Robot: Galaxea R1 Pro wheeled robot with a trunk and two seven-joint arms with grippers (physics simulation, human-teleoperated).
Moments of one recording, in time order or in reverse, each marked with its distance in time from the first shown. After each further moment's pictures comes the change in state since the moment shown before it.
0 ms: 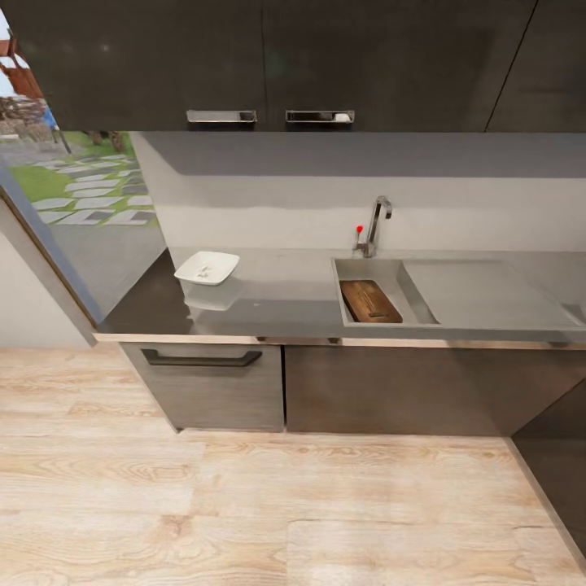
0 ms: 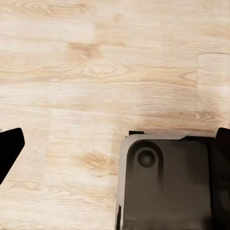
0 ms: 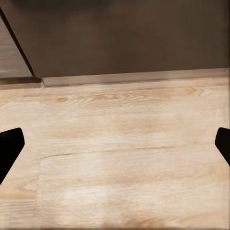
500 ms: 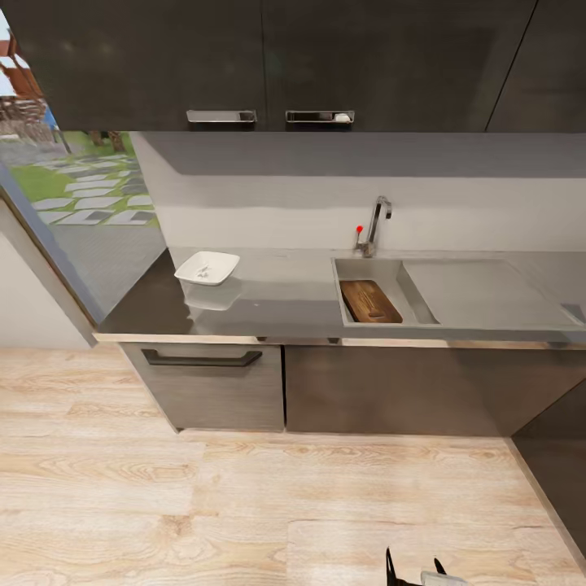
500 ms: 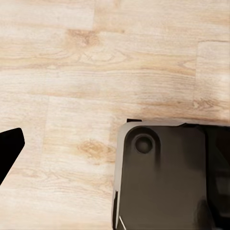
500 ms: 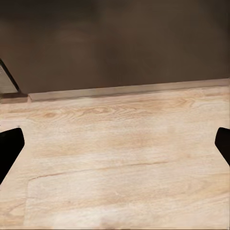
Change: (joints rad) left arm 0.001 -0.005 -0.001 0.045 0.000 -0.002 0.002; right arm 0.002 0.005 -0.001 -0.238 0.001 0.220 -0.053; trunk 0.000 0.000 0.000
